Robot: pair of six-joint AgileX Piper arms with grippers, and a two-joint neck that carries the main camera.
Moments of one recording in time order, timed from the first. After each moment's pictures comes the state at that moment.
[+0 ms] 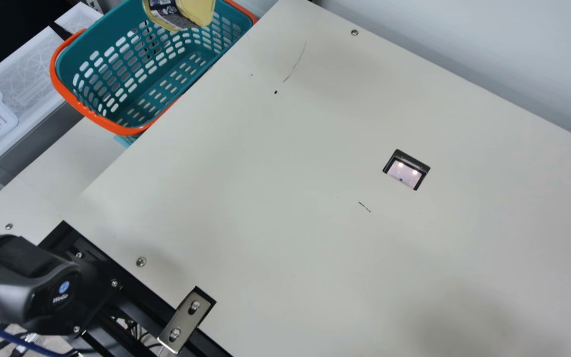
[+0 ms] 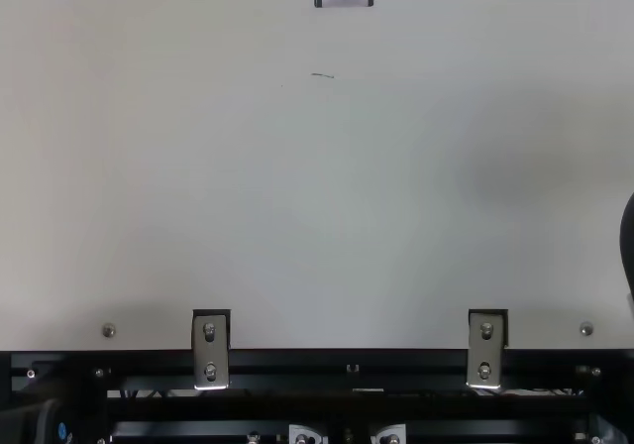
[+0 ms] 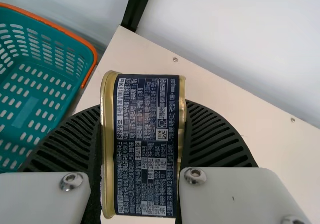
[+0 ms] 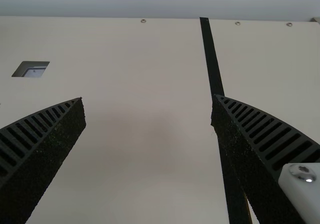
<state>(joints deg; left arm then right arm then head) 16.3 65.4 -69.9 -16.2 54.8 -11.0 -4.0 13.5 -20.2 5.0 38.2 -6.5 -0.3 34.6</state>
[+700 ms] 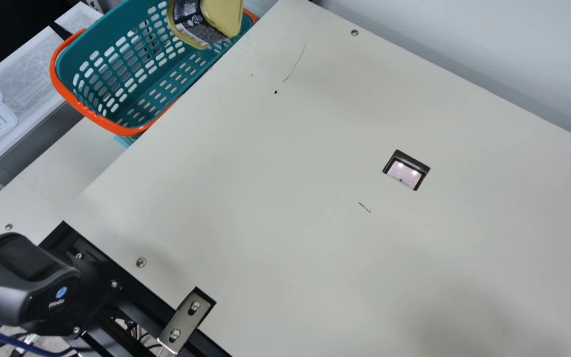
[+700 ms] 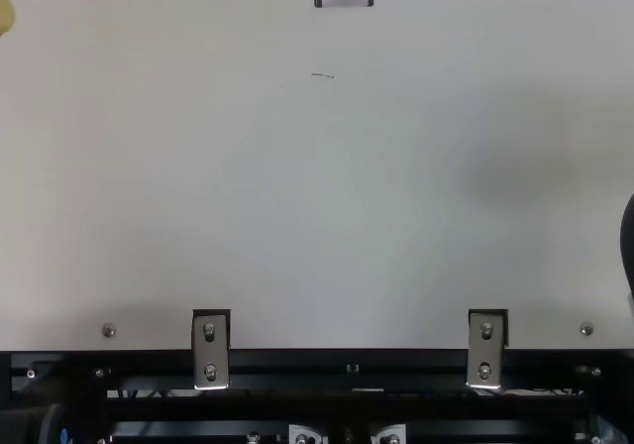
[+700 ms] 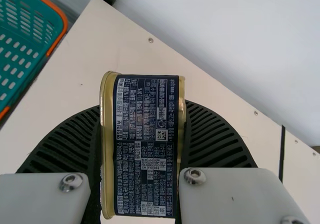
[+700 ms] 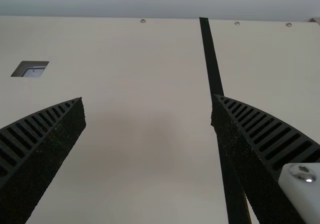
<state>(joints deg) 9.7 66.0 -73.8 -15.7 60.0 -24.1 -4.0 13.5 -20.2 4.9 38.2 -6.5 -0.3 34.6</state>
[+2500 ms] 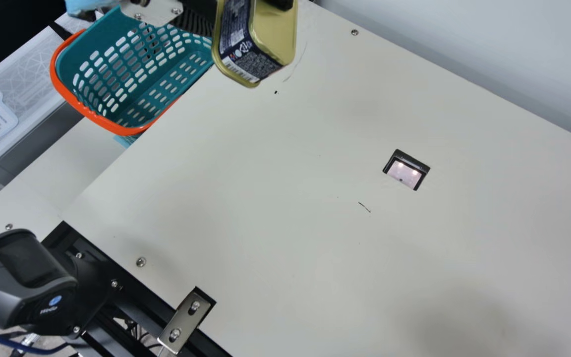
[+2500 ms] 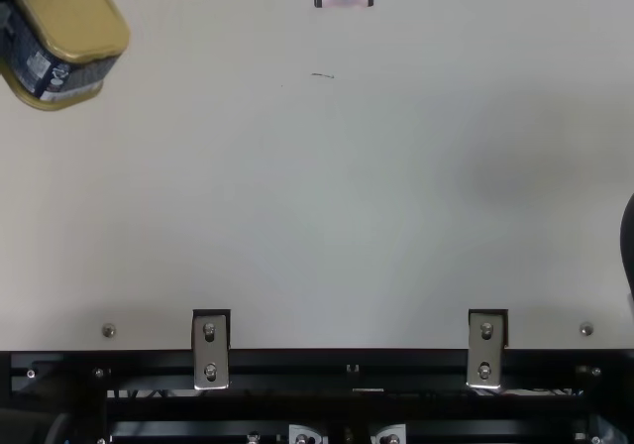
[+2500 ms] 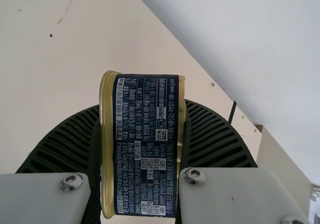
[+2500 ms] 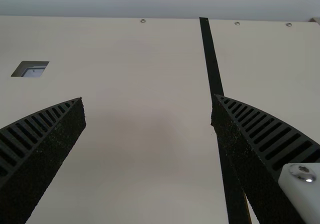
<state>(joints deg) -1.4 66.5 -78.9 -17.1 66.6 -44.4 -4.0 13.5 -20.2 4.9 38.2 -6.5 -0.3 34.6</state>
